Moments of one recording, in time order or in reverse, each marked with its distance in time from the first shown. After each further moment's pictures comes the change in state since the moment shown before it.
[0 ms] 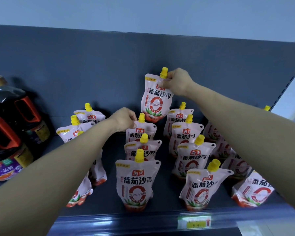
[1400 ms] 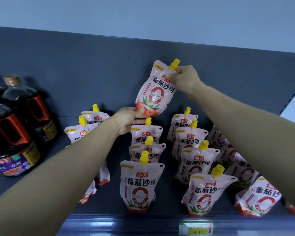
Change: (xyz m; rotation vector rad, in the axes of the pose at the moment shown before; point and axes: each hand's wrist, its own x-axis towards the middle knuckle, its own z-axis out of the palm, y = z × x) left_hand -0.013 0.013 -0.006 -0.943 -0.092 -0.131; right_hand 0.003 -0.016 -0.006 0.409 0.094 0.024
